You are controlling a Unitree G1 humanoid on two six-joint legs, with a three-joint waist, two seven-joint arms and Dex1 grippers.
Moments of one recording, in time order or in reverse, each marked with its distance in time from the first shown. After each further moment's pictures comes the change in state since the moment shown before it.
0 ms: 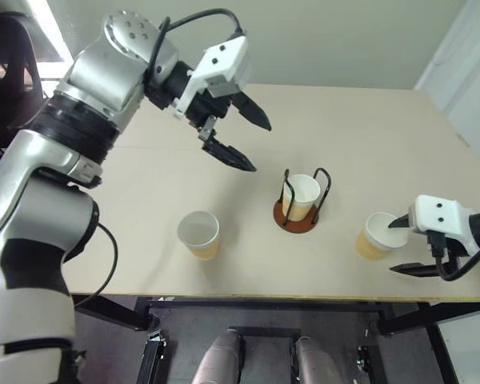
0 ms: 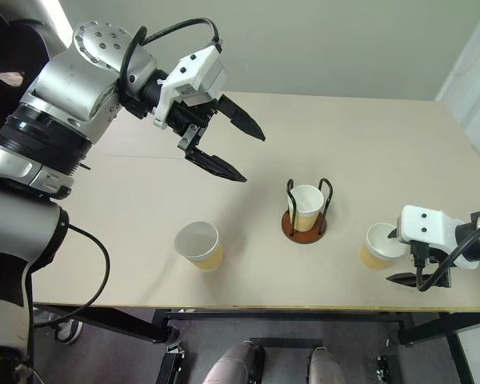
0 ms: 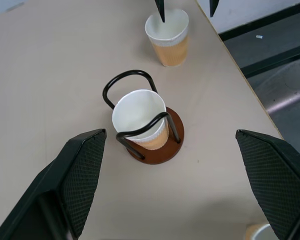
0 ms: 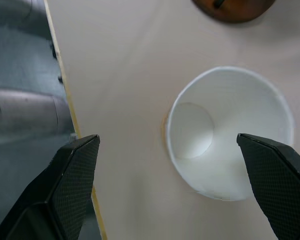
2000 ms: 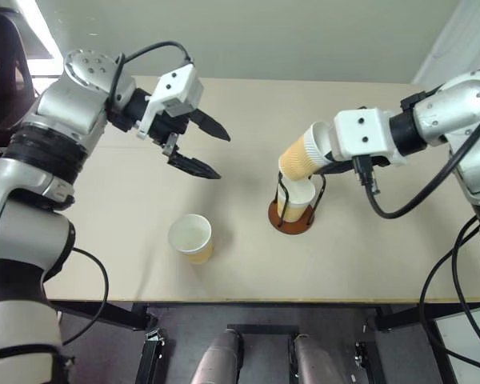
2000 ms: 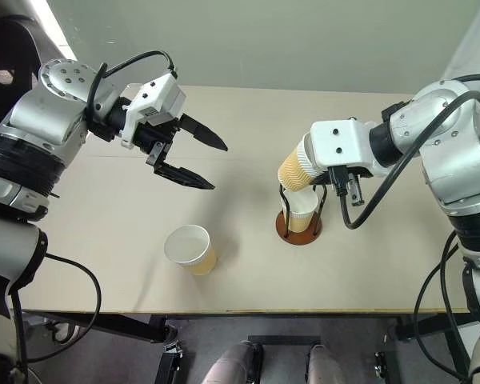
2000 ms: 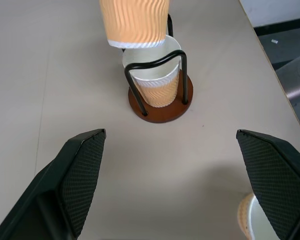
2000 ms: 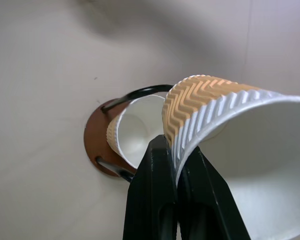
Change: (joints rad) left arm 0.139 0.121 0.038 0.062 0.016 -0.081 -0.001; right arm -0.936 0.443 0.422 0.178 -0.276 -0.026 0.208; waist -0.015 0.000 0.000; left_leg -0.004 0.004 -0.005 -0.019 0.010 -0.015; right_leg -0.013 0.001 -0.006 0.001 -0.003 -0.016
